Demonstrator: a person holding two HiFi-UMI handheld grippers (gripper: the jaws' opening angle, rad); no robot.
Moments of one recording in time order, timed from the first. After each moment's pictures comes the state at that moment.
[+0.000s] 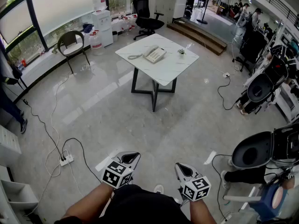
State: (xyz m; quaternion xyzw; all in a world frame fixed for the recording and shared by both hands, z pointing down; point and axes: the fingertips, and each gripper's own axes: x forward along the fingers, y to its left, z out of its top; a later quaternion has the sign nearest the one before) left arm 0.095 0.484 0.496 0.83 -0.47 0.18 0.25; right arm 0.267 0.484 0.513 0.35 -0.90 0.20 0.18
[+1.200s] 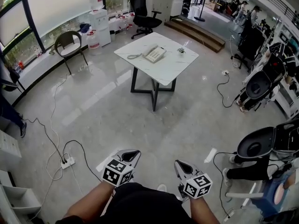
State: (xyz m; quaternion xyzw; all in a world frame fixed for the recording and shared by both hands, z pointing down) left arm 0.060 0.472 0.506 0.83 -0.46 0.18 0.25; right arm 0.227 0.475 0.515 0.35 -0.90 0.22 0.14
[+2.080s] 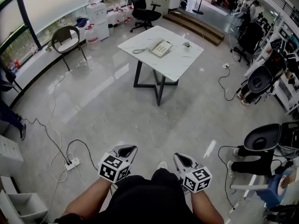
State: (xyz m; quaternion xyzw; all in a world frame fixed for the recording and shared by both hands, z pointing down) left arm -0.054 0.460 0.513 0.83 -0.45 0.18 0.26; right arm 0.118 0.456 0.514 0.36 -0.90 0.20 0.17
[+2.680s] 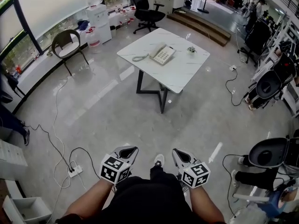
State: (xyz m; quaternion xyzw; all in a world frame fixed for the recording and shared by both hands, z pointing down) left arm -0.055 0.332 0.517 0.82 -0.47 0.19 0.26; right arm 0.102 0.304 0.525 0.34 -0.90 0.22 0.15
